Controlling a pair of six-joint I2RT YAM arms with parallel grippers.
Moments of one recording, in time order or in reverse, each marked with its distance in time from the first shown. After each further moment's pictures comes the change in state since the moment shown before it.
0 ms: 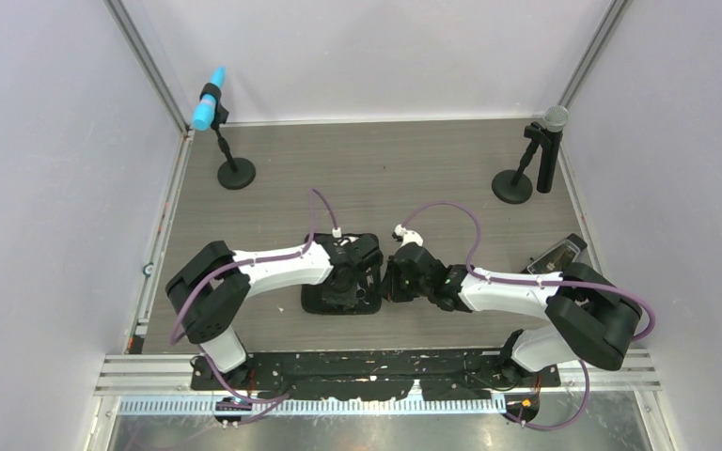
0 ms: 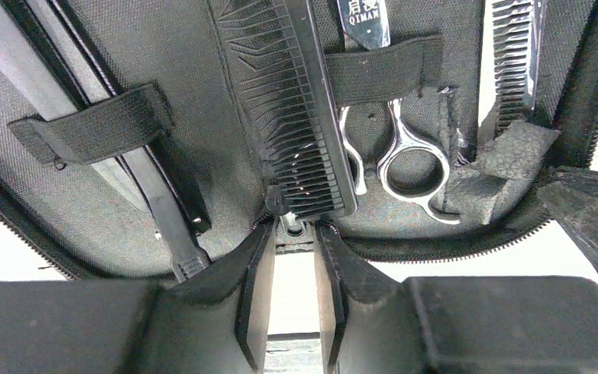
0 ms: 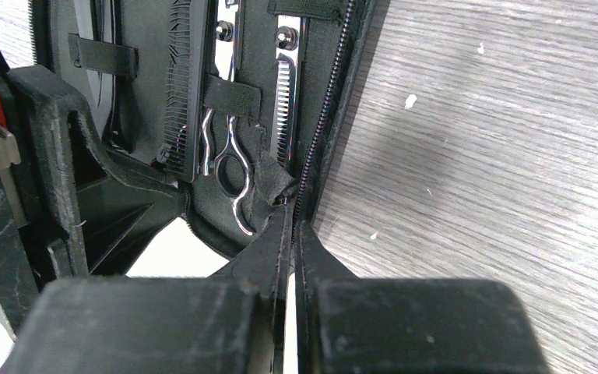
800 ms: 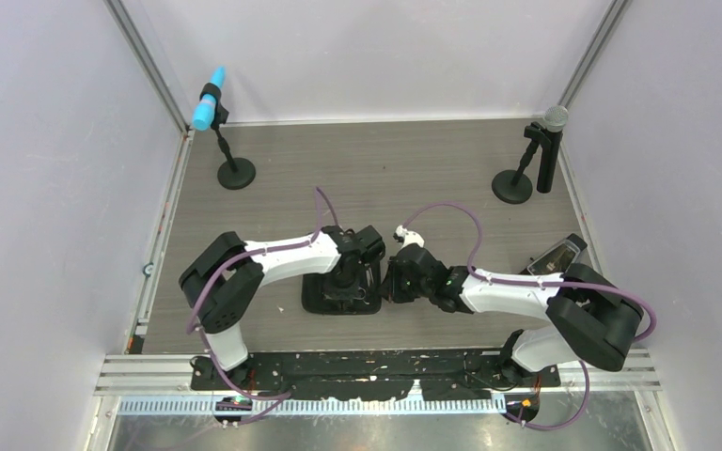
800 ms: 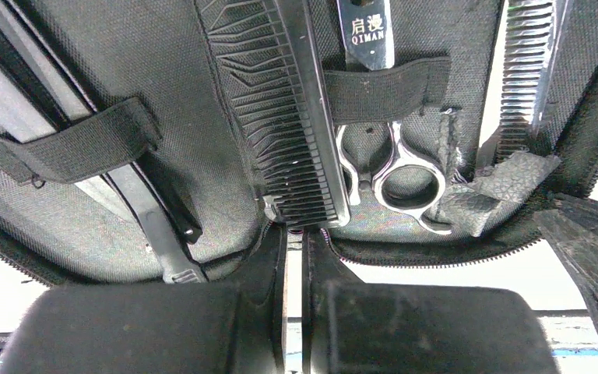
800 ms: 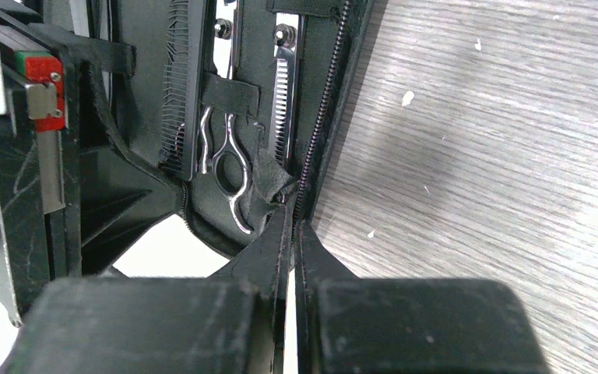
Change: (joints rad) left arm 0.032 0.101 0.096 -0.087 0.085 0.005; right arm 0.000 -0.002 -0.013 0.015 -0.002 0.000
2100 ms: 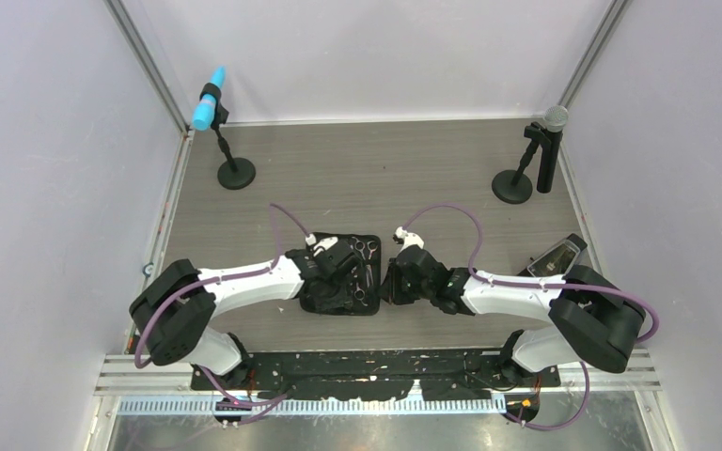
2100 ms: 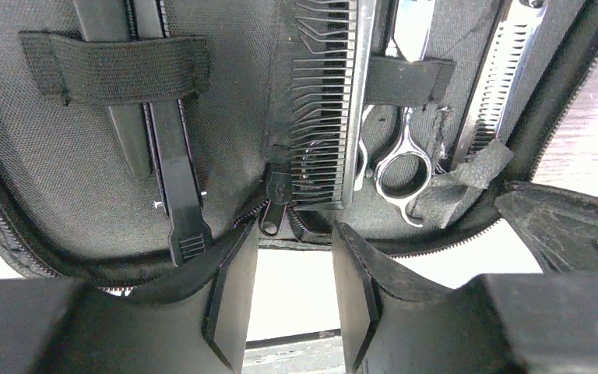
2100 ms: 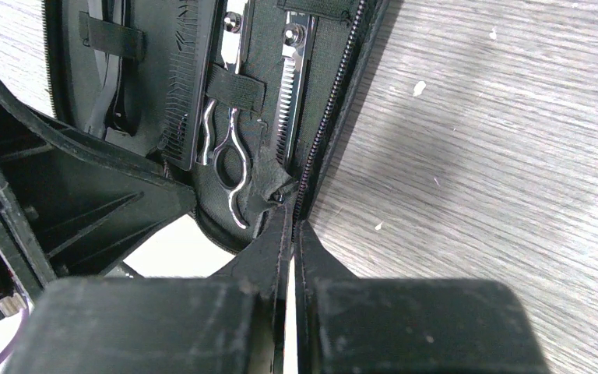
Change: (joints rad) left arm 0.006 -0.301 -0.315 0.295 -0.047 -0.210; right arm 0.000 -0.020 -0.015 0.007 -0.009 0.000
